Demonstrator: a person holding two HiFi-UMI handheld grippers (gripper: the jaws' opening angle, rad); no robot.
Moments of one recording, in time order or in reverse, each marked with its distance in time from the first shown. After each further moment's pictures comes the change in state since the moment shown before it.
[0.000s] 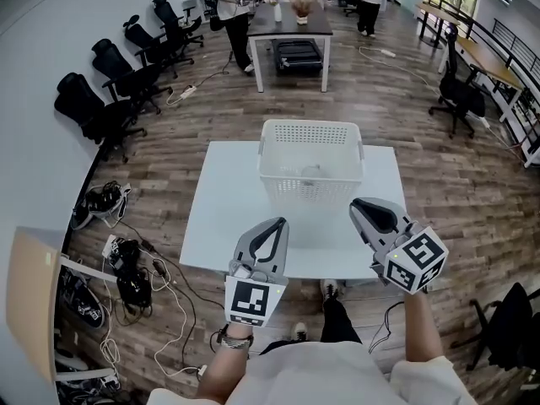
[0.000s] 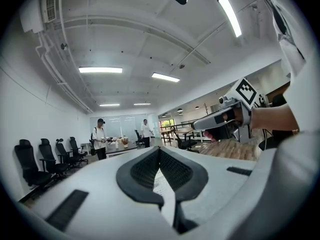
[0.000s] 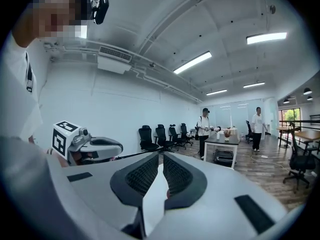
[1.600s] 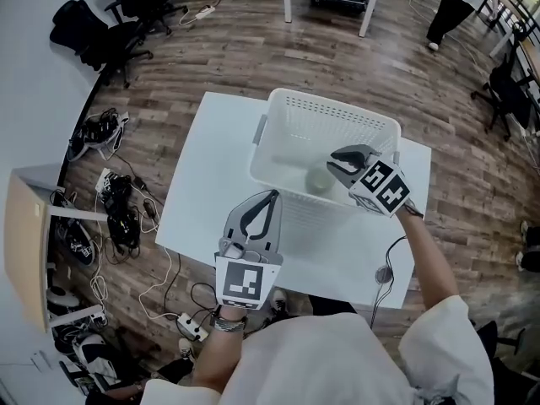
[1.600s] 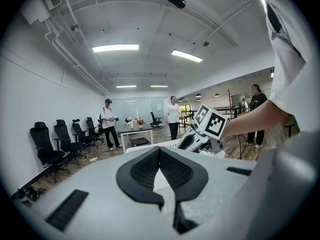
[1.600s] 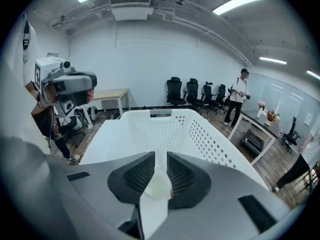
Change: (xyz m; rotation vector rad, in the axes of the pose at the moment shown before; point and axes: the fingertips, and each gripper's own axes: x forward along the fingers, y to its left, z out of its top) left arm 0.161 0.086 -0.083 -0.102 0.167 0.197; right arm 0.242 -0.165 -0.173 -0.260 0.567 0.416
